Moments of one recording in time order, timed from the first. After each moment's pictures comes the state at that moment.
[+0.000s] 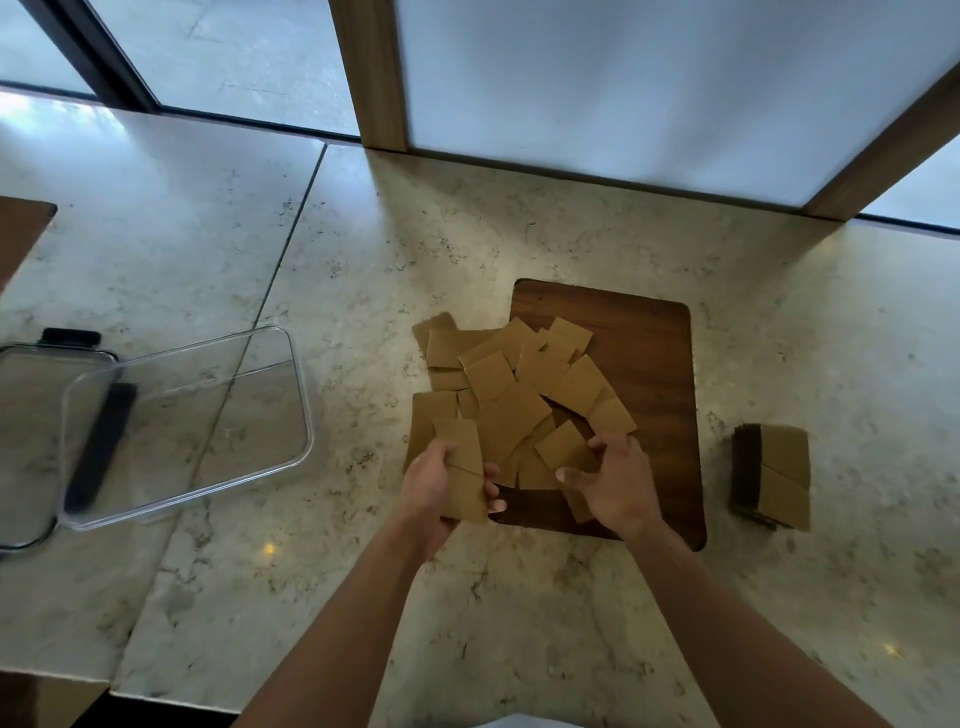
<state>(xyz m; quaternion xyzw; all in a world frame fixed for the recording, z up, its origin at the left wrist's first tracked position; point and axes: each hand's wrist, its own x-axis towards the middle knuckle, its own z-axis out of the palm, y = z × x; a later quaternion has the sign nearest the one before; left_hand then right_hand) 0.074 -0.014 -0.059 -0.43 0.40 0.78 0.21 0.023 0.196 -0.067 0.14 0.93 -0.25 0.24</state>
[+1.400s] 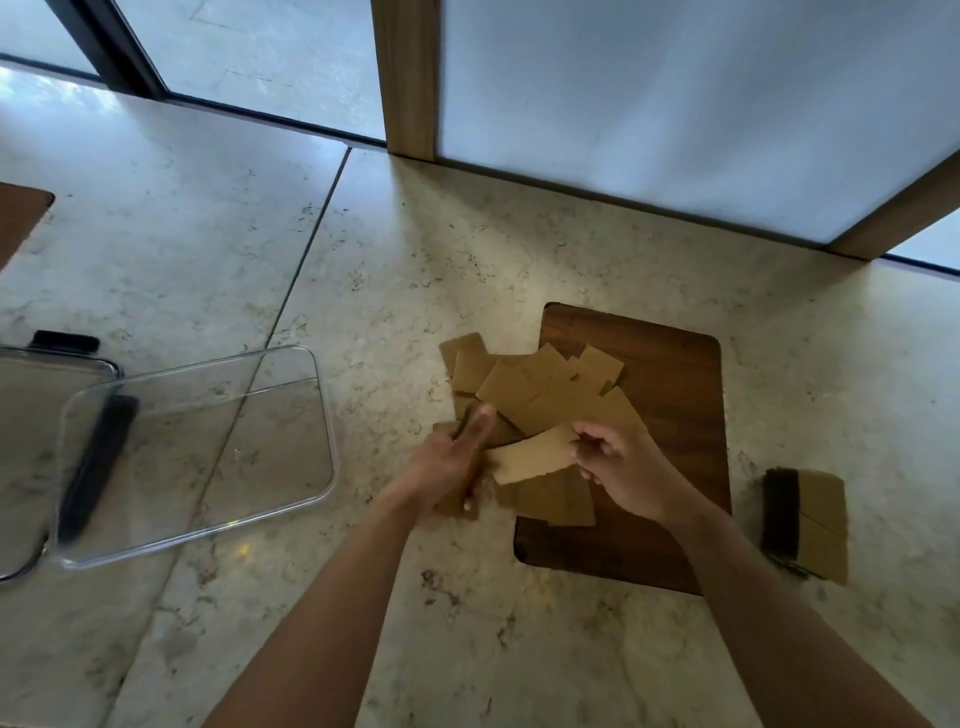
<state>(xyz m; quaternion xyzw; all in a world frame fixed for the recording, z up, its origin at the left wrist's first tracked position) 0.023 -0.076 -0.052 -0.22 0.67 0.64 0.29 -0.034 0.162 -0.036 -0.04 0.87 -0.35 0.33</state>
